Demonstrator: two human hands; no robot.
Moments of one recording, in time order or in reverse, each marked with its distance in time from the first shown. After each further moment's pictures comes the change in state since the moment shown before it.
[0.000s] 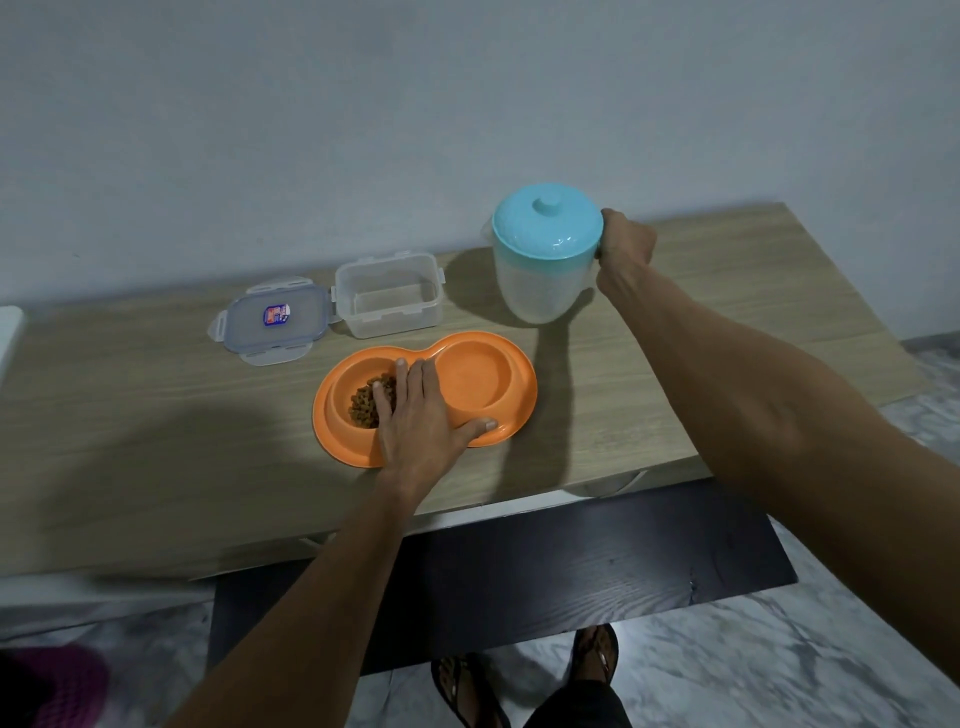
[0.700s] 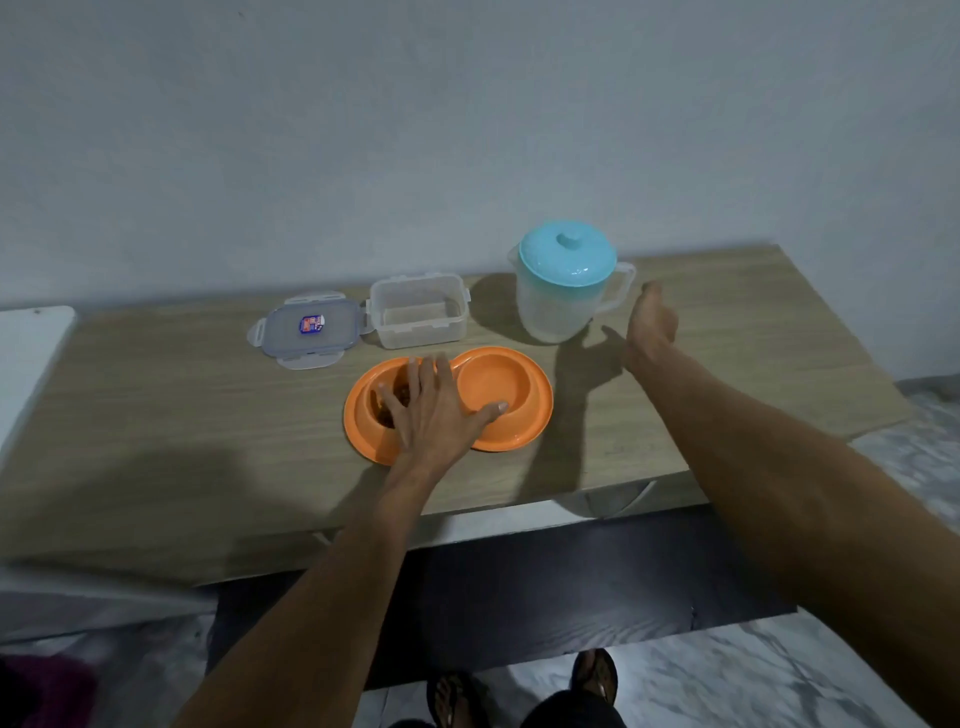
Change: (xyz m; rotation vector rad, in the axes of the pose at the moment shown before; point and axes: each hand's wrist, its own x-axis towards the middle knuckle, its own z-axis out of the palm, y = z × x) left_hand 0.002 -0.003 -0.029 -0.111 -0.011 -0.061; right_hand -0.048 0.027 -0.044 -0.006 0.076 0.092
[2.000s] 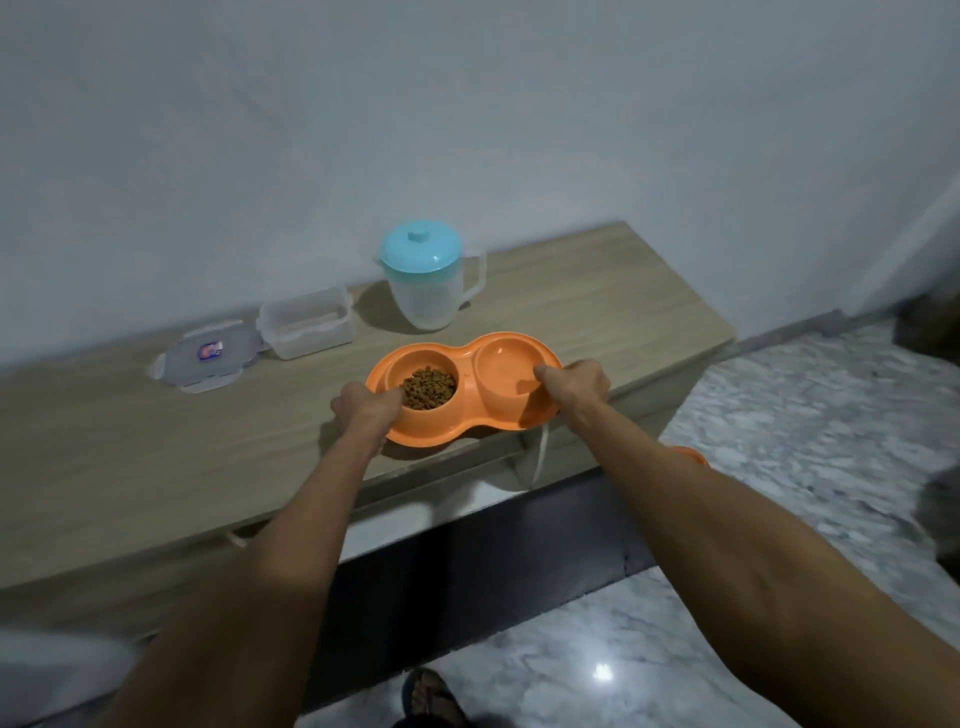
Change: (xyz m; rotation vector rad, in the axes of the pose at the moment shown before) left_hand -0.039 0.074 0.001 -0.576 -0.037 -0.510; right_hand -0.053 0.061 -0.164 -0.500 -0.040 -0.060
